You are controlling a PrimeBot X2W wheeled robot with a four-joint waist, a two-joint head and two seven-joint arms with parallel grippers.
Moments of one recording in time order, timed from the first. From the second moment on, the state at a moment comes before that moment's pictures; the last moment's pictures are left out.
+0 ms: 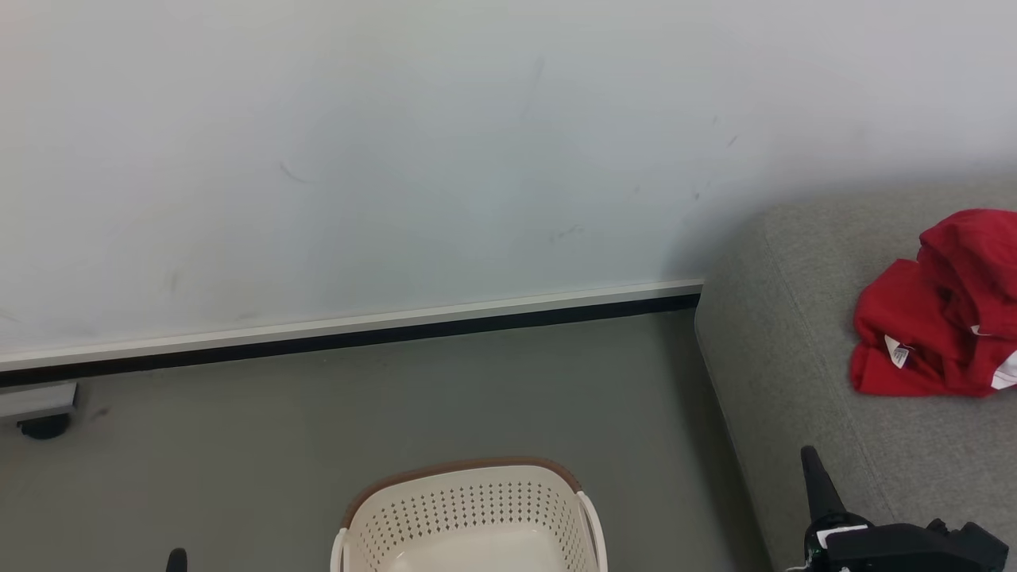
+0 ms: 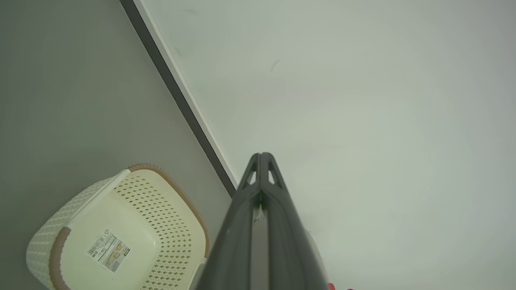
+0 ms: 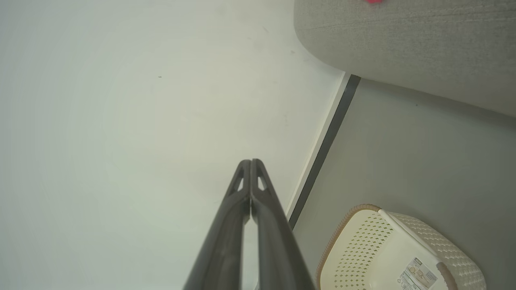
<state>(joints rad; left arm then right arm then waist) 0.03 0.04 0.18 0.15 -1.24 -0.11 0.06 -0.08 -0.08 0.10 0.25 1.27 0.13 -0.03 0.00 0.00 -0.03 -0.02</state>
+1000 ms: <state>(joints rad) -0.02 0.05 0.21 0.17 -1.50 -0.12 0.13 -0.12 -0.07 0.03 0.27 1.52 0.13 0.03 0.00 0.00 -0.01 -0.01</state>
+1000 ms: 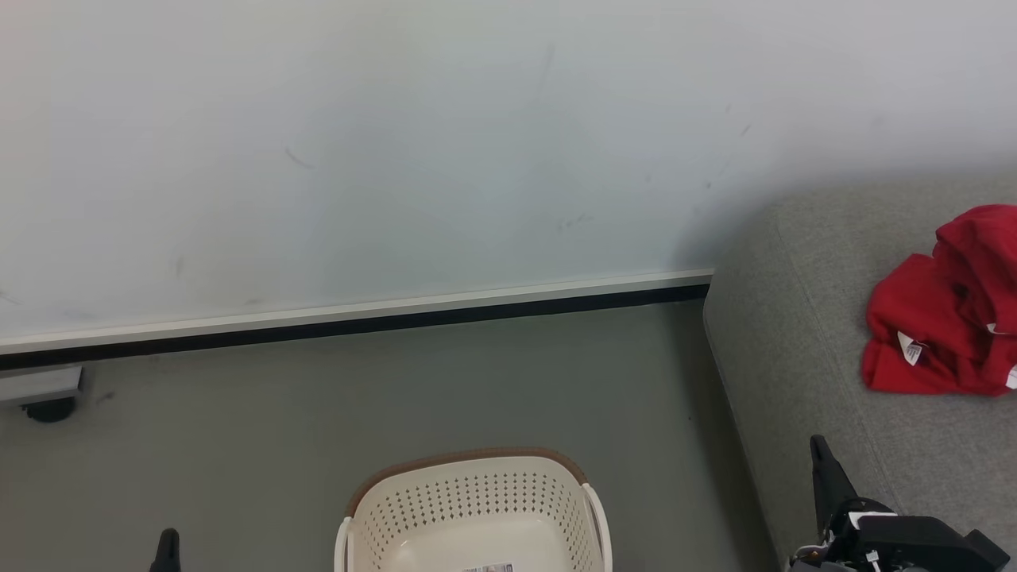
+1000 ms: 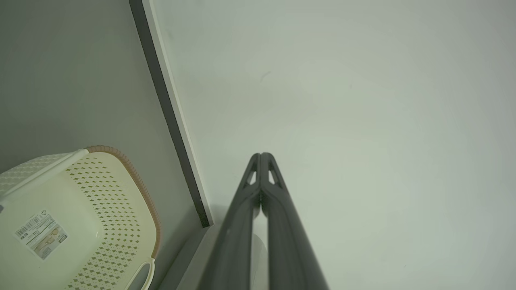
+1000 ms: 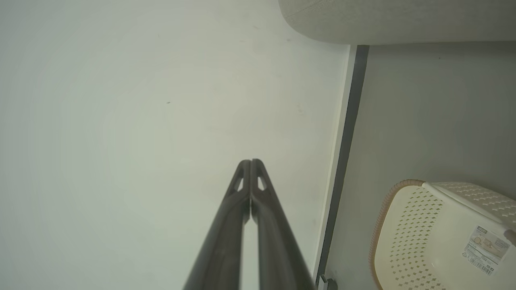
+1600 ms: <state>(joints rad) -0.04 0.05 0.22 0.19 -1.61 -0.13 0.16 -0.14 -0.06 0.01 0.27 1.63 0.13 0.05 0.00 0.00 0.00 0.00</state>
